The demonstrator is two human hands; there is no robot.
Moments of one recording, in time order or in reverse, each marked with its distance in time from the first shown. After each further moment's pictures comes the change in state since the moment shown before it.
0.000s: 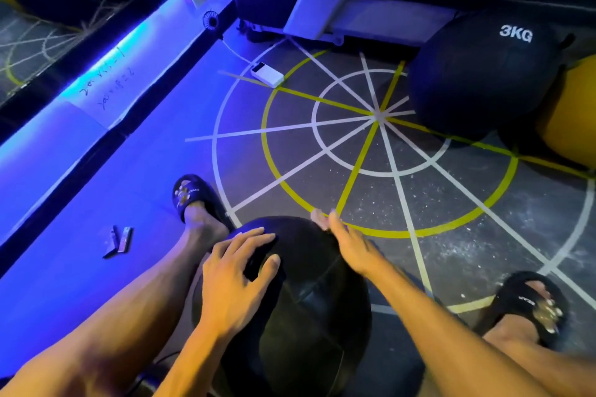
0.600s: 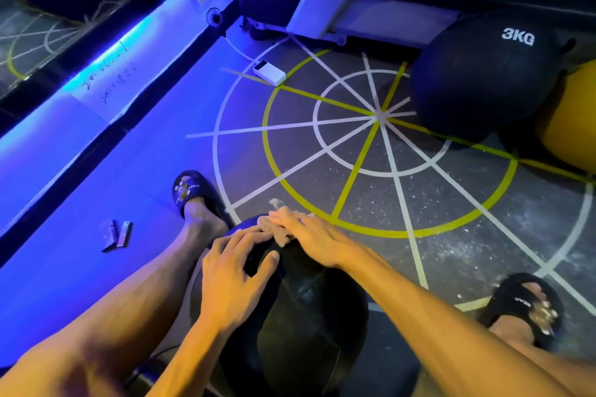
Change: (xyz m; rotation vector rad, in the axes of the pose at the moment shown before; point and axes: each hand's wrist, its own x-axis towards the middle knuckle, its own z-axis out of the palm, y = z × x) left_hand -0.002 0.000 0.002 0.002 0.032 0.008; right_hand 0.005 -0.062 0.020 -0.086 -0.249 -0.112
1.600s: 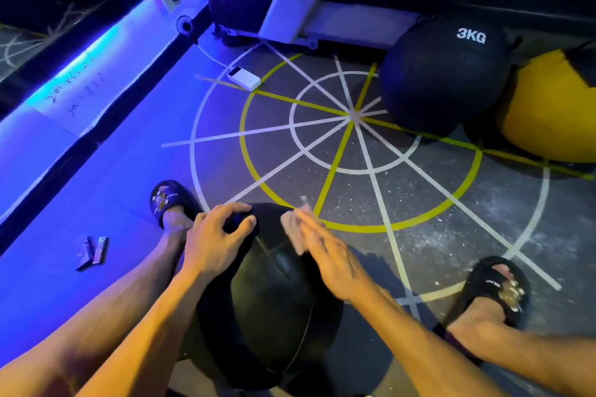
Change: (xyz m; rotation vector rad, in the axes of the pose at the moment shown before) left_hand 0.071 -0.015 0.006 -0.025 -0.094 -0.056; right_hand -0.068 0.052 0.011 0.038 0.380 -0.242
